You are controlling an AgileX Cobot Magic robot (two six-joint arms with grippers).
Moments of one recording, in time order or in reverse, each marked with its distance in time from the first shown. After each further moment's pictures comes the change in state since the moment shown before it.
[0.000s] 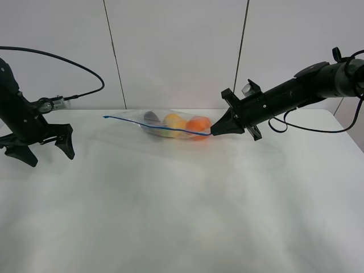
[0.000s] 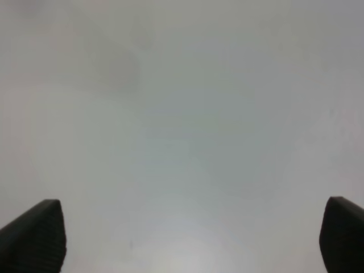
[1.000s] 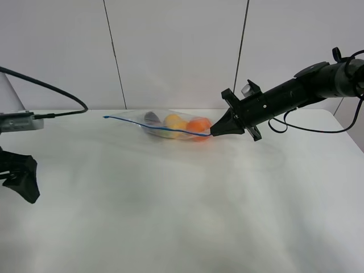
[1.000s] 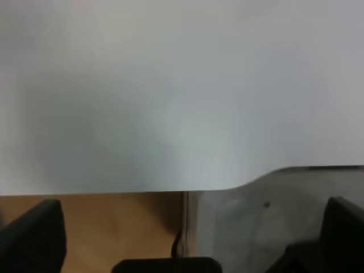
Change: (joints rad) left arm -0.085 -0.561 0.415 0.085 0.218 -0.017; right arm 0.000 0.000 0.000 -0.001 0.016 -0.001
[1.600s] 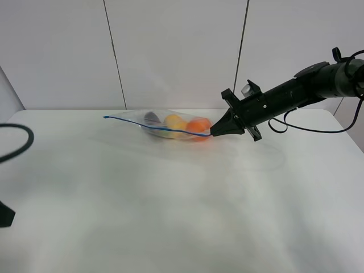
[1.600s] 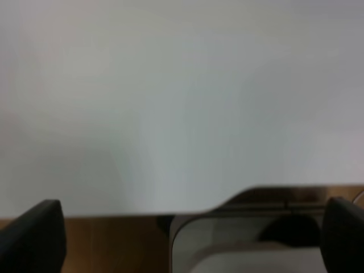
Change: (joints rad) left arm 0.000 -0.599 0.279 -0.045 -0.080 -0.001; right arm 0.000 0.000 0.000 -0.002 0.001 0.000
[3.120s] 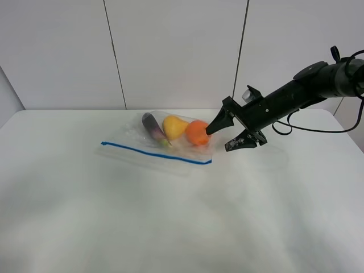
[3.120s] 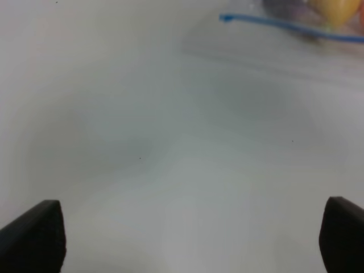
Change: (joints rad) left arm -0.024 -0.804 0.162 0.050 -0.049 0.001; right arm 0.000 0.000 -0.010 -0.133 0.033 0.051
